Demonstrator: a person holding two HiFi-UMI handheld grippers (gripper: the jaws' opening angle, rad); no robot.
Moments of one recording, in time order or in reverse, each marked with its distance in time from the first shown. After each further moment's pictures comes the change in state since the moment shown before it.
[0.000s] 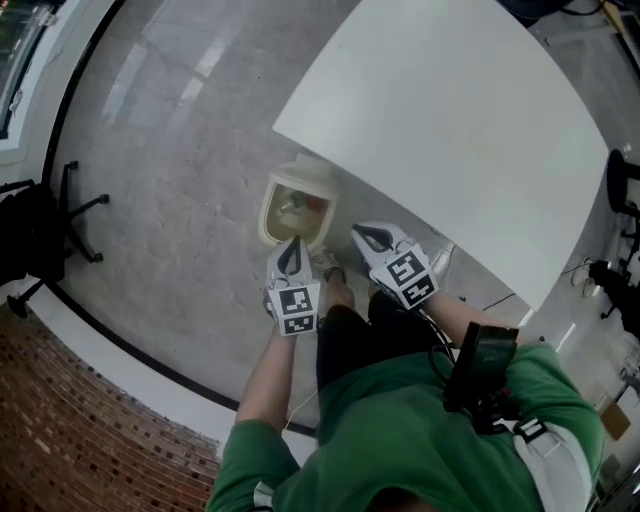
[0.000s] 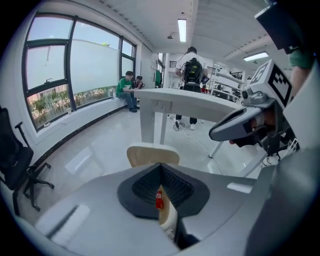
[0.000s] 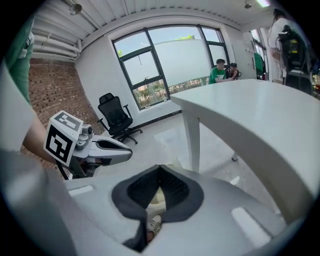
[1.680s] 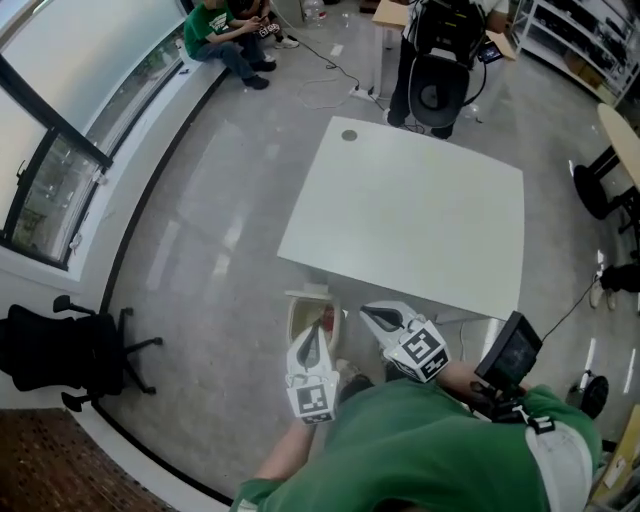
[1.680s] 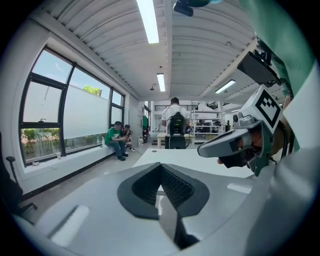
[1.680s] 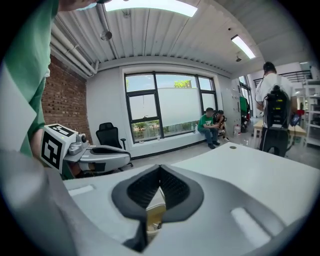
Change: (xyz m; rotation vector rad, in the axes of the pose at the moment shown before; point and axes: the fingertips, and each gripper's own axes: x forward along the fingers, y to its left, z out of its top) left arm -0.198 -0.068 0.177 0.139 -0.537 -0.080; right arm -0.207 0.080 0.122 -0.101 -0.421 -0.182
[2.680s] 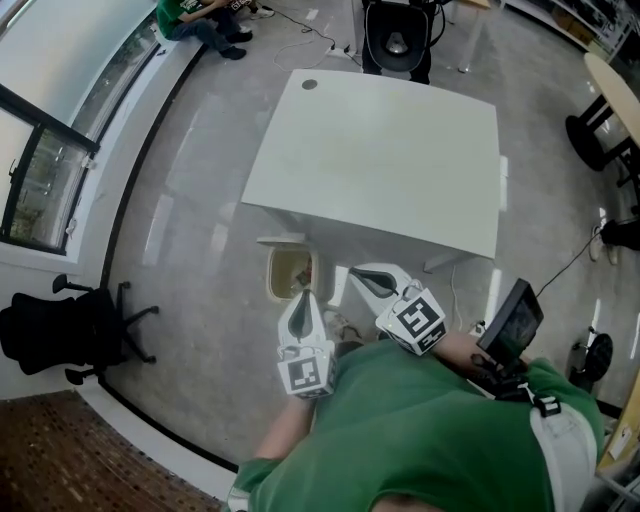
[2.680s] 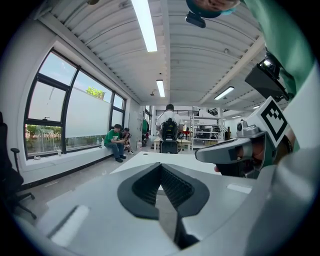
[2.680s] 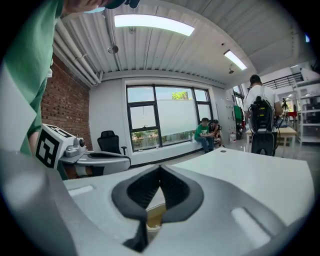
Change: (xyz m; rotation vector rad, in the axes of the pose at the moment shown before) left arm -0.070 -0.110 0.025 -0.048 -0.045 -0.005; right arm -0.123 0.028 -0.019 0.004 -0.130 -0.040
